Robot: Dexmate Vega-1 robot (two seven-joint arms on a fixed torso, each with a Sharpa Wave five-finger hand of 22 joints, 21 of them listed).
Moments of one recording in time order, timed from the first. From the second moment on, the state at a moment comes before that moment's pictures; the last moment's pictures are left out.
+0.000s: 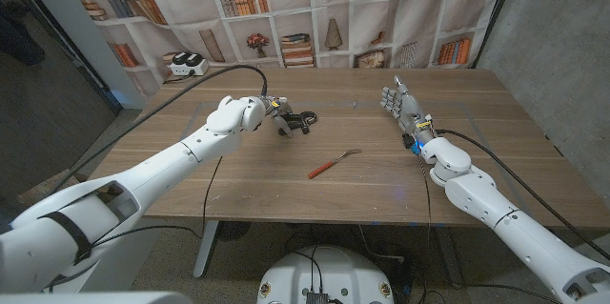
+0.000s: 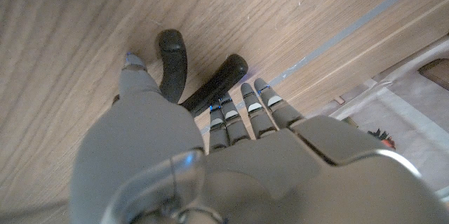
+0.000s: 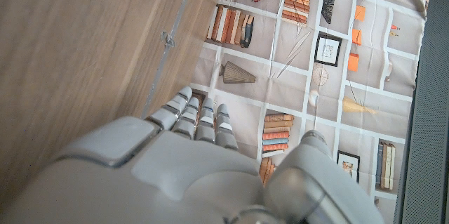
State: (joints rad) left arm 0.48 0.63 0.82 -1.58 0.88 0.31 -0.50; left_hand 0.92 0.05 -0.13 -0.10 0.33 0.30 -0.03 0.21 0.19 0.35 -0.11 0.21 0.21 0.31 -0.04 0.19 0.19 0.27 0.00 0.23 0.19; right arm -0.96 -0.59 -0.38 -1.56 0.62 0.18 -0.07; right_hand 0.23 0.01 0.14 -0.03 0.20 0.13 0.09 0.20 0.18 0.12 0.10 0.22 0.18 0.06 0.07 0.20 0.18 0.11 -0.02 0.21 0.18
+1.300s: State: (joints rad) left arm 0.47 0.55 0.83 -1.47 0.81 0.30 -0.46; left_hand 1.13 0.05 -0.06 -0.17 0.26 0.65 0.00 0.29 0.21 0.68 -0.10 0.26 0.21 0.75 -0.03 0.26 0.19 0.79 -0.02 0.40 0.17; right arm -0.94 -0.58 -0.39 -1.55 0.63 0.16 -0.06; right_hand 0.23 0.01 0.13 -0.04 0.20 0.13 0.09 0.20 0.18 0.12 0.10 0.22 0.18 0.07 0.08 0.20 0.18 0.11 -0.02 0.21 0.18
